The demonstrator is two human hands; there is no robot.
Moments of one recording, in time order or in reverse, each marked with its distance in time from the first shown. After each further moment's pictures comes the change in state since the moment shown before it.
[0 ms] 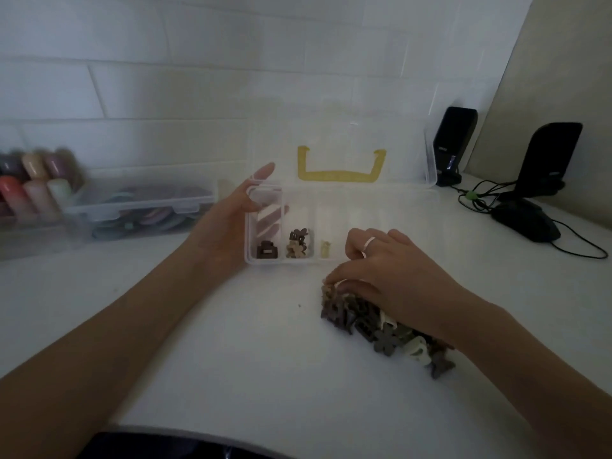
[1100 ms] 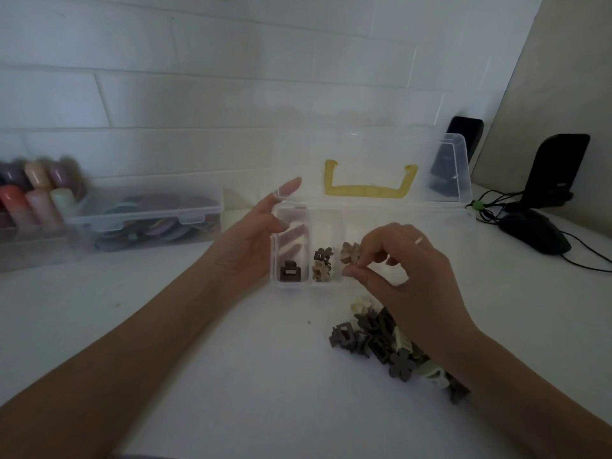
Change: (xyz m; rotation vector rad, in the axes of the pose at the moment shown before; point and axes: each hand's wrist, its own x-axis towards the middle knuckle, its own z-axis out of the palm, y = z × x) left_hand 0.000 -0.006 0.009 0.077 -0.148 -0.022; right_hand 0.005 -0.015 0.005 0.444 0.552 0.283
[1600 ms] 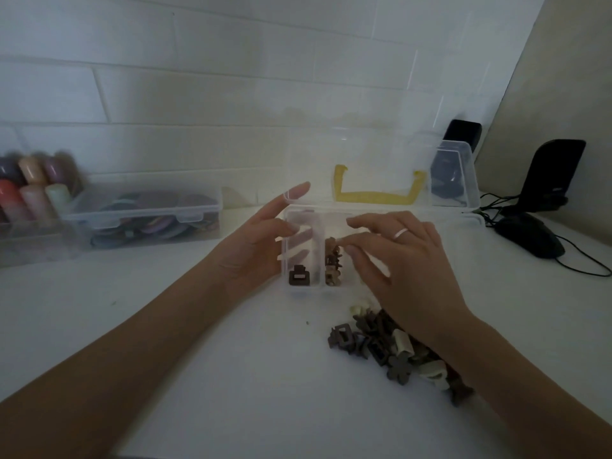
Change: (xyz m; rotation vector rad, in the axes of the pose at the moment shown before) left_hand 0.002 -0.005 0.004 0.020 -0.025 -0.032; right_hand 0.013 0.007 0.002 -0.407 -0.062 -0.140
